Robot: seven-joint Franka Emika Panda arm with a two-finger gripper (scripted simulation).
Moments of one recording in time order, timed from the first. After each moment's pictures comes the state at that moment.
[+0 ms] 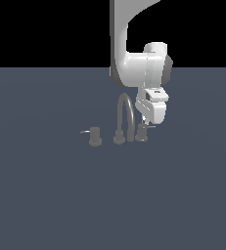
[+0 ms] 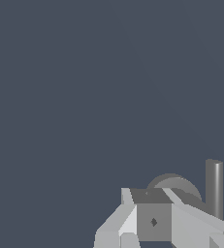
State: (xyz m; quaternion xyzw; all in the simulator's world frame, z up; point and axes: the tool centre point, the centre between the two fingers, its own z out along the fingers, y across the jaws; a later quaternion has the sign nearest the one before) arm 0.092 -0.143 0.067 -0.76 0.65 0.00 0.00
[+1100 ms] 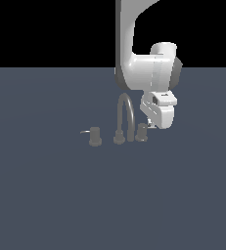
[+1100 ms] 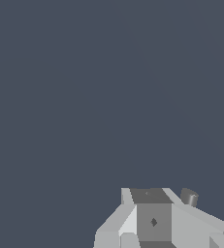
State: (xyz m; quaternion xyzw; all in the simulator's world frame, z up) arm 0.067 -0.162 0.063 -0.76 0.65 -0.01 0.00
